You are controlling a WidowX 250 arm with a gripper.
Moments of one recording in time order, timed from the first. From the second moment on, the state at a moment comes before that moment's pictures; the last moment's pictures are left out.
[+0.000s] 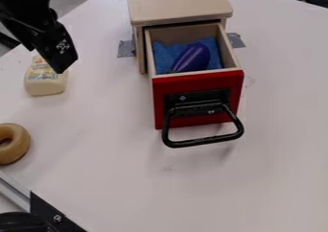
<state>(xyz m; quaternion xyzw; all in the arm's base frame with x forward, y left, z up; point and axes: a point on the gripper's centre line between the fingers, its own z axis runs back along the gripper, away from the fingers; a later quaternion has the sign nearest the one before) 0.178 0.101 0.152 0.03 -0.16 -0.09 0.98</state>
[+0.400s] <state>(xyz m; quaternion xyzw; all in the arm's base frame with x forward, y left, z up) 0.194 0.074 0.151 0.01 -0.19 -0.07 0.98</state>
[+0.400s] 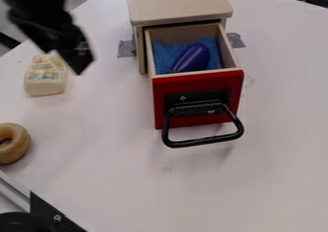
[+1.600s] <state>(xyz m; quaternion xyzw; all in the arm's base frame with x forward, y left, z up) 0.319 0.040 0.119 0.00 -0.29 -0.03 0.96</state>
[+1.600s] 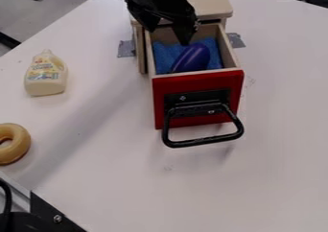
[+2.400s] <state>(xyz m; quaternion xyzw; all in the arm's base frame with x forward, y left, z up) 0.325 0.017 0.097 -0.03 -0.27 -0.08 0.96</state>
